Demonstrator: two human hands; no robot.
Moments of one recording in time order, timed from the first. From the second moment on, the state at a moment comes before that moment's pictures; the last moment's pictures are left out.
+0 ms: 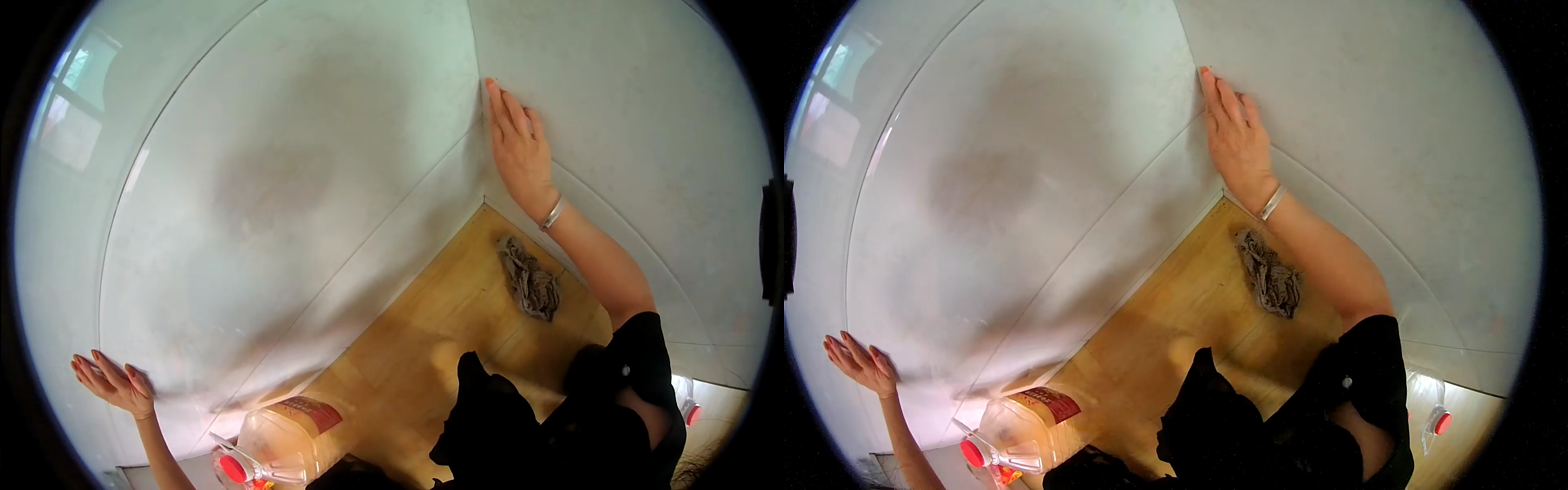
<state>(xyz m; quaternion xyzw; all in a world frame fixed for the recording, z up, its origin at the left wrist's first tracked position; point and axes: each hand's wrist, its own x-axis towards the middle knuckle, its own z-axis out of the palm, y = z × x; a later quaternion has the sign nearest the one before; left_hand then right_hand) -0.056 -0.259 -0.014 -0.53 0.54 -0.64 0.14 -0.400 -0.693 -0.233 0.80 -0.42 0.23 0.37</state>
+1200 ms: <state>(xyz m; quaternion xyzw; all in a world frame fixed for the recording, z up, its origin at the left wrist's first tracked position) -0.053 -0.253 -0.014 -0.54 0.54 -0.63 0.14 -0.354 -0.710 -0.226 0.54 -0.47 0.59 -0.36</state>
